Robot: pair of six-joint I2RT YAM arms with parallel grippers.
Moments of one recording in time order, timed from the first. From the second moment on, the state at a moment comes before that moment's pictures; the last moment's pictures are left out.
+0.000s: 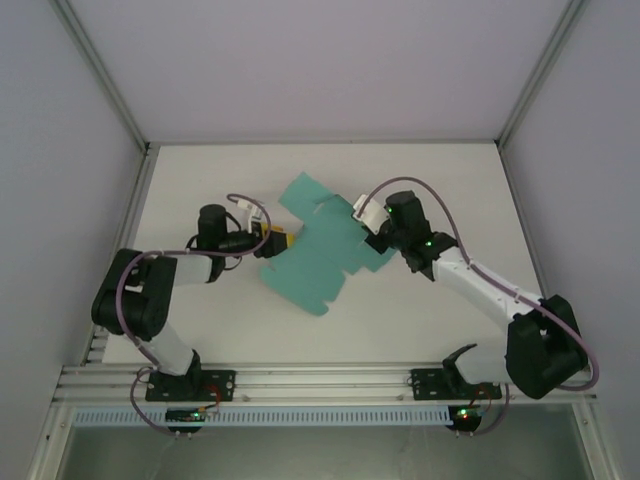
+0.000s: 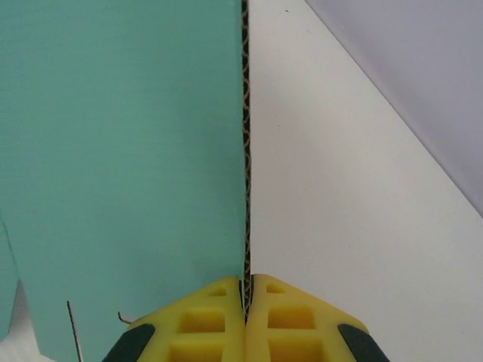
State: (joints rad) left arm -0.25 1.65 0.62 0.64 0.94 -0.41; right arm 0.52 1.31 0.86 -0.15 -0.01 -0.52
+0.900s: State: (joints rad) left arm -0.31 1.85 0.78 0.75 1.16 -0.55; right arm 0.56 1.35 0.82 -0.09 0.03 -0.50
